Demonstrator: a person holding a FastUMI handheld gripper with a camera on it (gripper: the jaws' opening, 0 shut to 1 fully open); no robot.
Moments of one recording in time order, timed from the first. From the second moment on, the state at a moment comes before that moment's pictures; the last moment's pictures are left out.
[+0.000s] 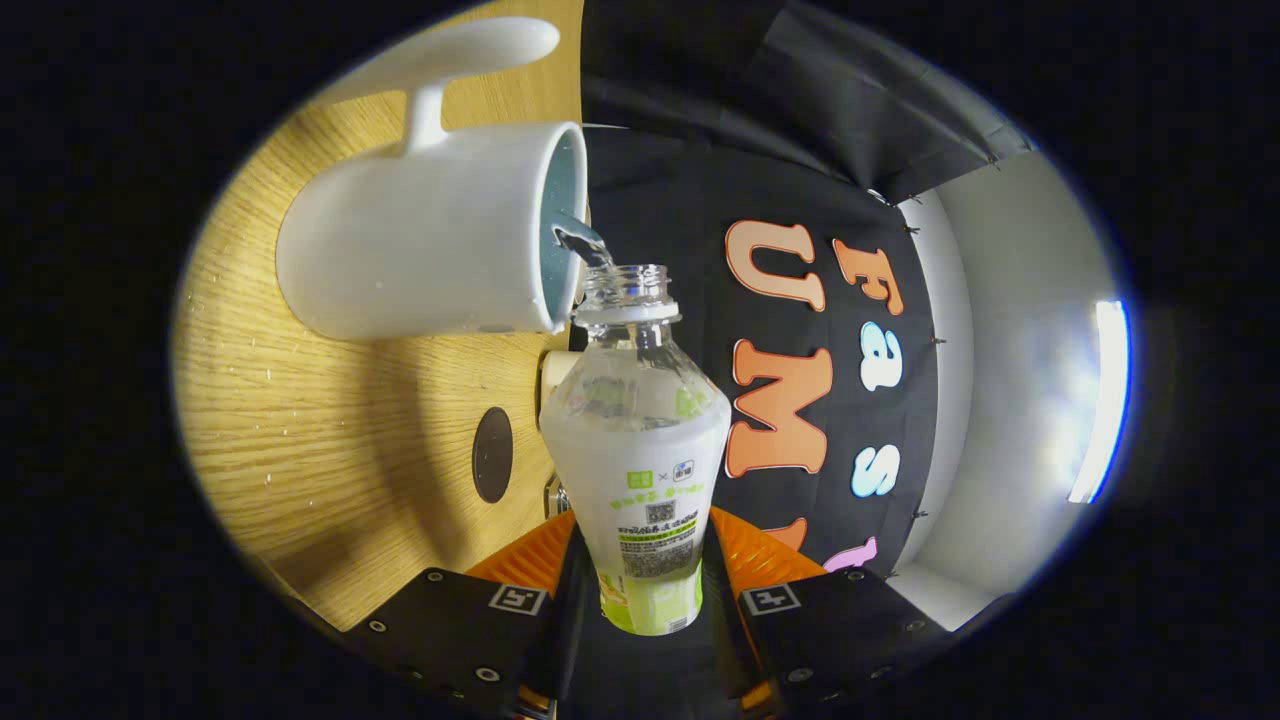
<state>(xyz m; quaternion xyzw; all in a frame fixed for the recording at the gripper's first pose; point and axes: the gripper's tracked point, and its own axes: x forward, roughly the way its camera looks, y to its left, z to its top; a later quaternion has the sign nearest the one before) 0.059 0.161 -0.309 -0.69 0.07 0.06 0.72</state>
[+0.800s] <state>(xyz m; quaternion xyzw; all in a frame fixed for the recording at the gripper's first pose) 0.063 0.160 -0.305 -0.71 0.05 0.05 0.70</state>
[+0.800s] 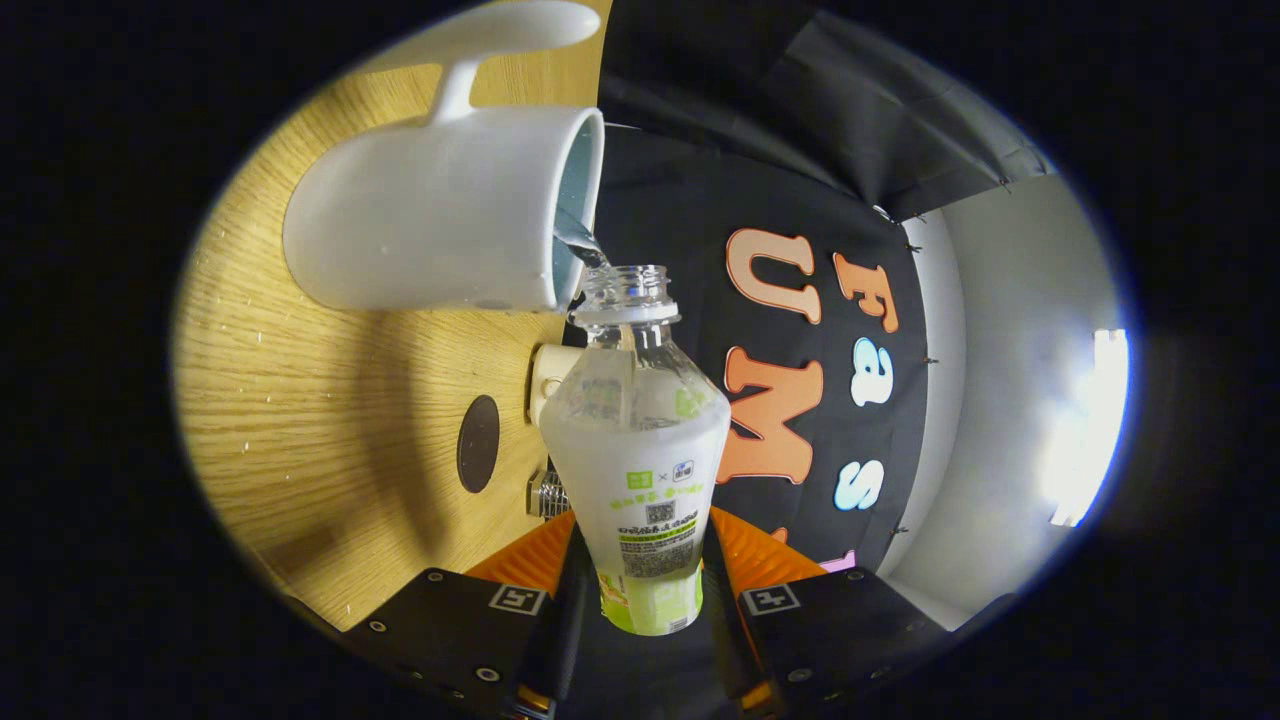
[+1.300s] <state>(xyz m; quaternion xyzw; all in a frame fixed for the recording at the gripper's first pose) 0.066 0.160 -0.291 -0.73 0.03 0.05 0.69</state>
